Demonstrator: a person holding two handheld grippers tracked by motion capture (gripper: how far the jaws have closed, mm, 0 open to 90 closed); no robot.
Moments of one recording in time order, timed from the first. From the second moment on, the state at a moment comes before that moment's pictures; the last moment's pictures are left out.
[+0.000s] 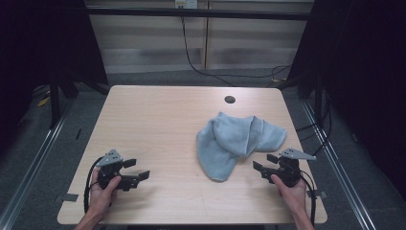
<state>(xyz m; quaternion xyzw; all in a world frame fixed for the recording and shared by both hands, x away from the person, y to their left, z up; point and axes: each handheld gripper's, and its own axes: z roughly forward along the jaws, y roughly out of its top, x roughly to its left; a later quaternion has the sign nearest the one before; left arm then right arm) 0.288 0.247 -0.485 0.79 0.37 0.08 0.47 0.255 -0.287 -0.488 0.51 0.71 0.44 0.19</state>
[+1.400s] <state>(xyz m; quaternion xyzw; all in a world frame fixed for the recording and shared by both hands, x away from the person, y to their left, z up) 0.289 0.247 -0.484 0.78 0.38 0.07 0.49 0.354 -0.254 -0.458 0.46 0.77 0.44 0.11</state>
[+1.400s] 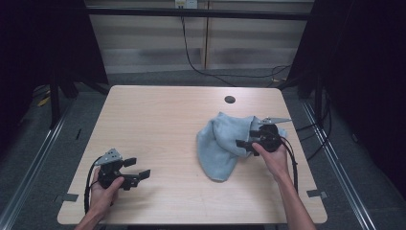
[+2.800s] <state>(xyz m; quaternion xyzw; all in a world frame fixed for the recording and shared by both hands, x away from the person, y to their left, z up) 0.288 0.239 -0.470 0.77 0.38 0.09 0.50 0.311 -0.127 -0.498 0.34 0.84 0.43 0.03</state>
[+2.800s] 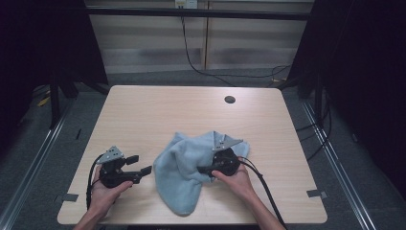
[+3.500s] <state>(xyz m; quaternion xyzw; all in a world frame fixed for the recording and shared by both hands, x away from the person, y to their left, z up) 0.347 0.161 -0.438 0.79 0.34 0.07 0.50 0.345 -0.188 -0.468 0.39 0.81 0.44 0.07</state>
